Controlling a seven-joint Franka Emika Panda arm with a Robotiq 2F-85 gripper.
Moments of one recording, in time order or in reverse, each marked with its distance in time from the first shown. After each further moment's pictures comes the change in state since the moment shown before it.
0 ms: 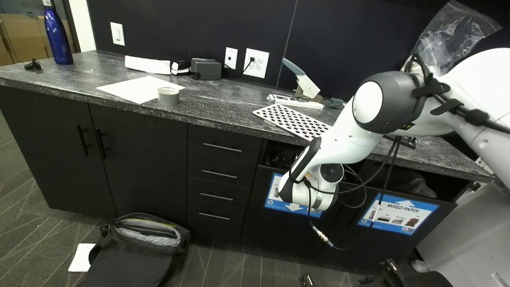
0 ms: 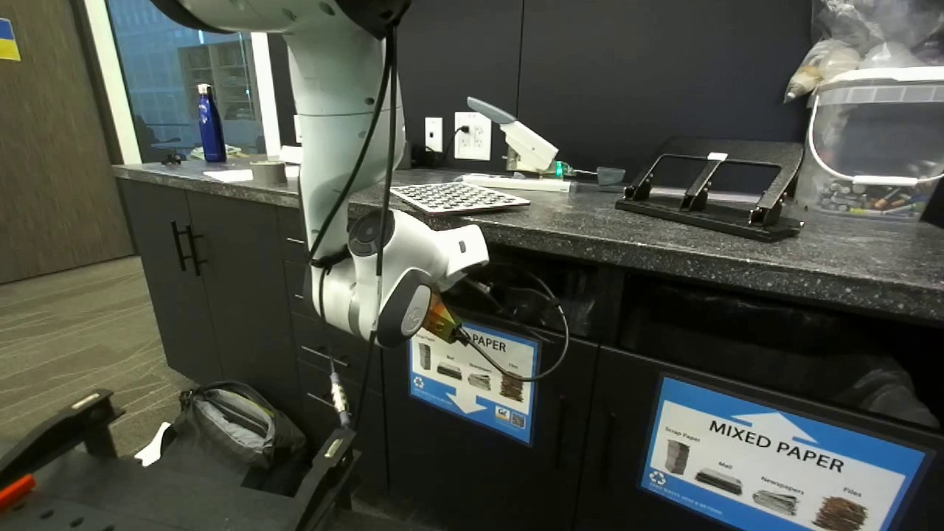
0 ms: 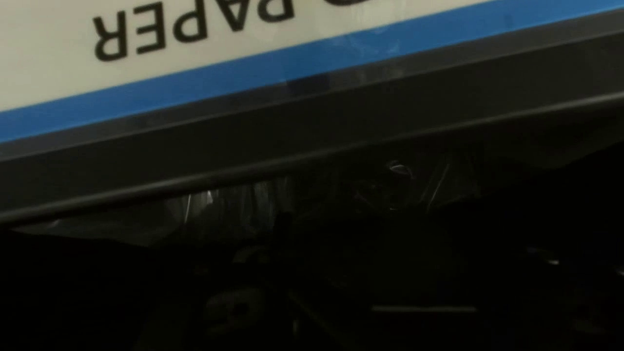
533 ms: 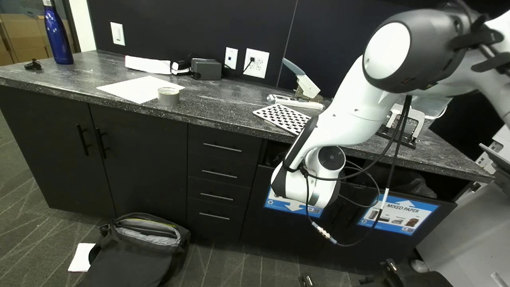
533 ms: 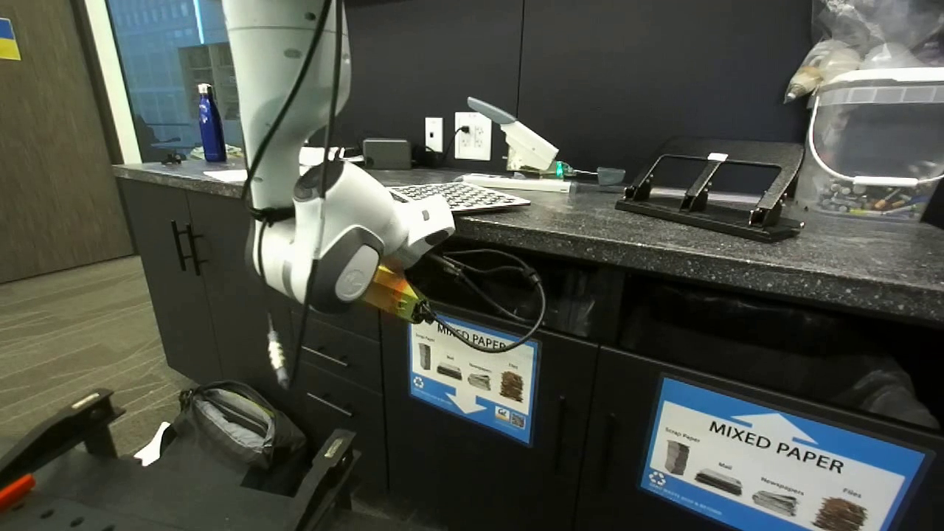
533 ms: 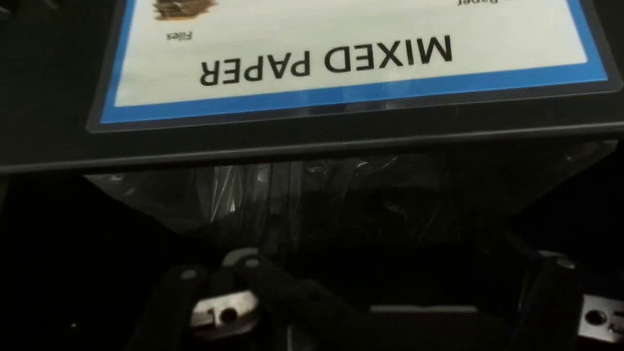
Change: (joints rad) arm 0.127 -0.250 0.004 -0.332 0.220 -0.070 -0.178
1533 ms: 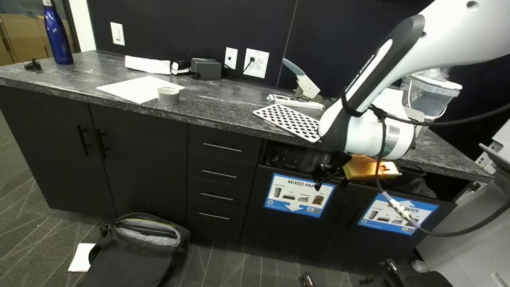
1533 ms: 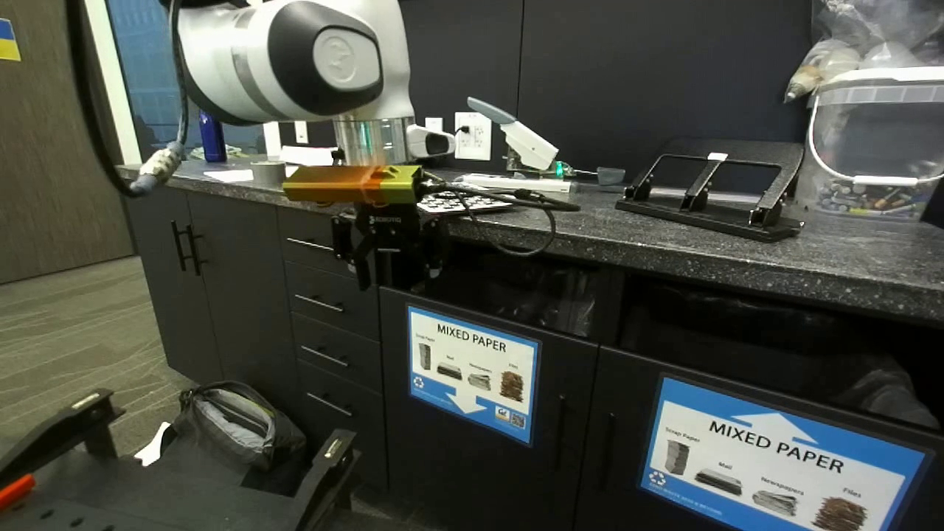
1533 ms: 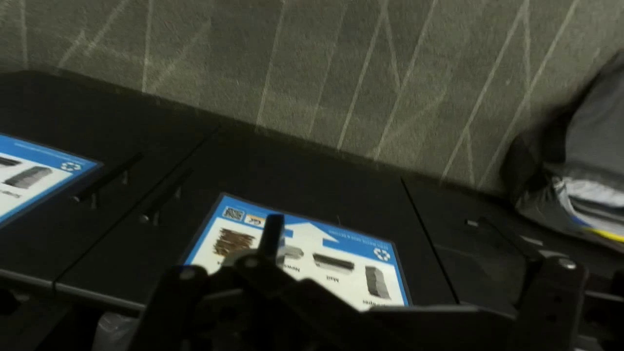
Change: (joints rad) arm 0.475 -0.714 -0.572 -0.512 -0.221 -1.057 -0.278
